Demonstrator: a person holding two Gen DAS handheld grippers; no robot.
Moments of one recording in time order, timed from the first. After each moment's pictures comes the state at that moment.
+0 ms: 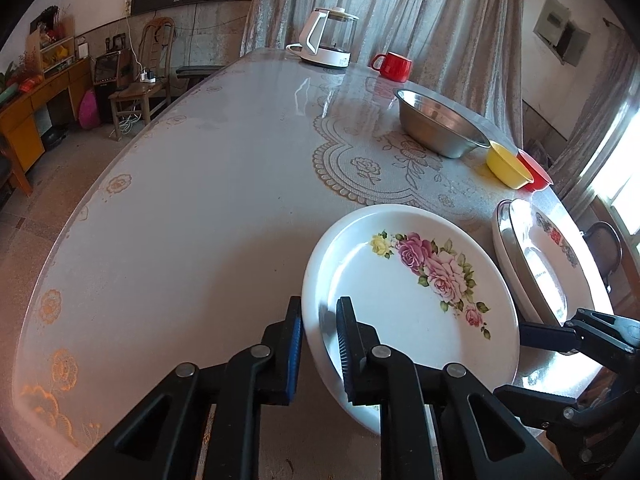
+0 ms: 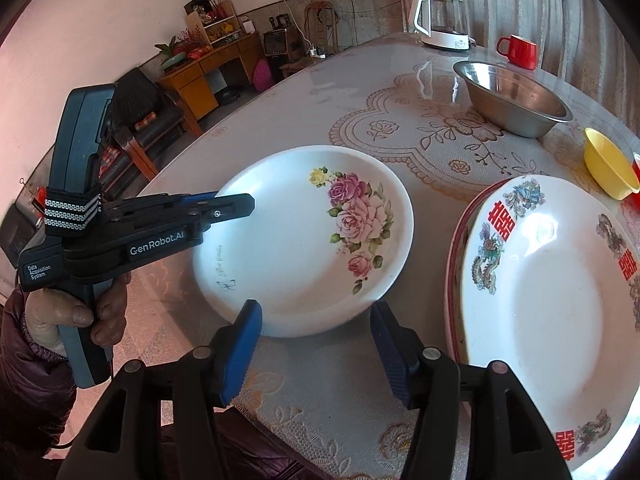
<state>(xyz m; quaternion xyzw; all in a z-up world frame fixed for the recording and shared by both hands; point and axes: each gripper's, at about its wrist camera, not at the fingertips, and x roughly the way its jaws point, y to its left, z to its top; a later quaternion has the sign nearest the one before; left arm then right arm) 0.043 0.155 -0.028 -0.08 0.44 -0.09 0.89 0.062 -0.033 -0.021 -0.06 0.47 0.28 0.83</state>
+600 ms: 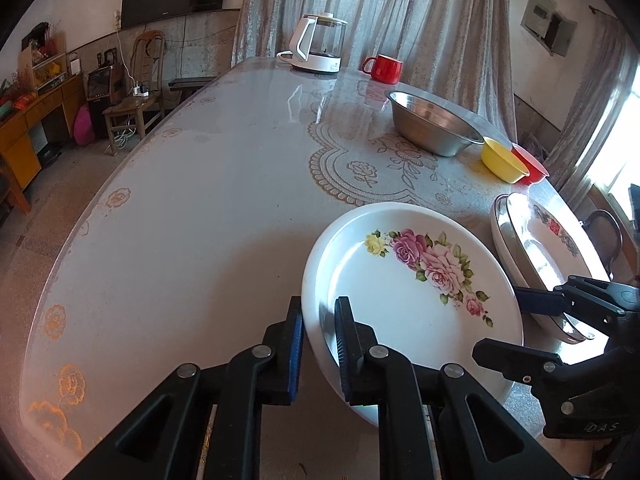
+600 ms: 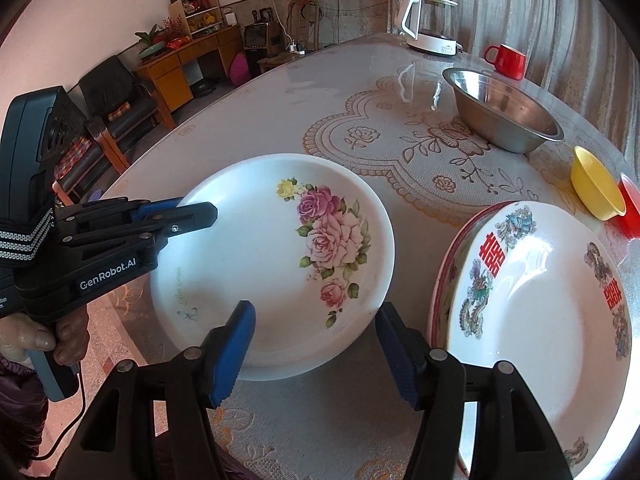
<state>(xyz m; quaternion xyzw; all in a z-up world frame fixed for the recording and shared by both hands) 0.038 0.154 -0.027 -0.06 0.43 -0.10 0.90 0.082 -0.022 -0.025 -0.09 0.47 0.23 0.85</state>
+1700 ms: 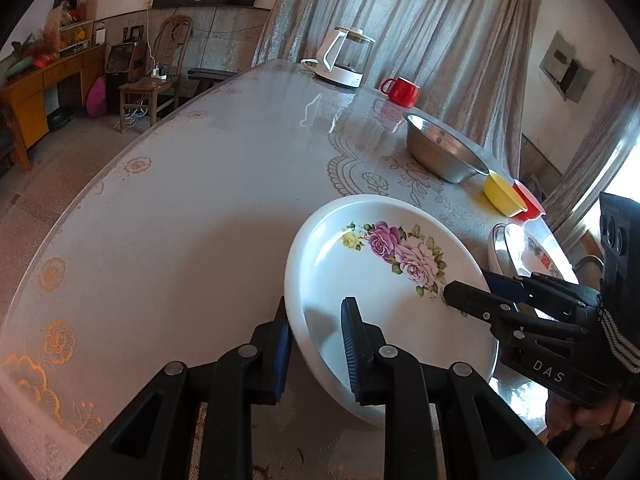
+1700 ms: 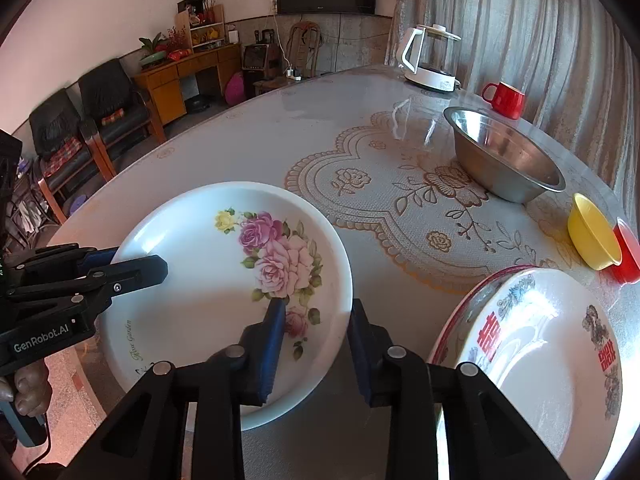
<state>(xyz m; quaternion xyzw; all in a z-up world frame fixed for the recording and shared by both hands) 0.028 0.173 -0.035 -0.14 0.41 -0.09 0.90 0.108 -0.011 -0.030 -0.11 0.41 0.22 0.88</state>
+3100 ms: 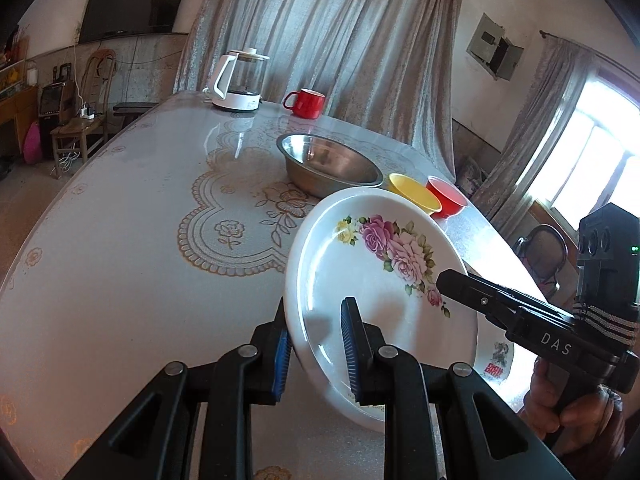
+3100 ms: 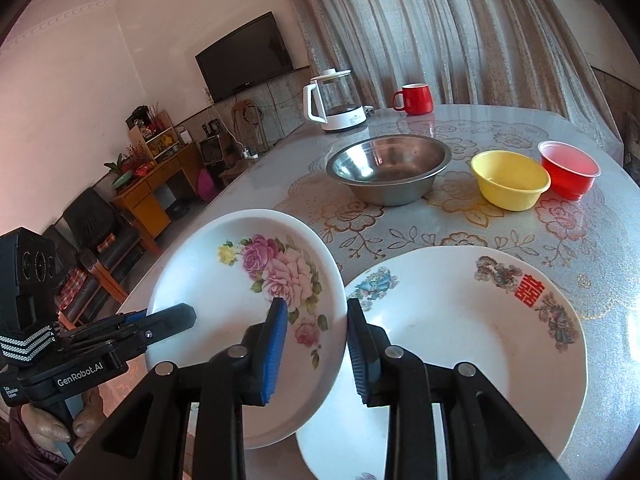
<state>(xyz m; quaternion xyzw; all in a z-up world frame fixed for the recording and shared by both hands) 0.037 0.076 0.023 -0.09 0.37 -0.21 0.90 0.085 -0.131 0.022 0.09 0.34 0.17 0.92</state>
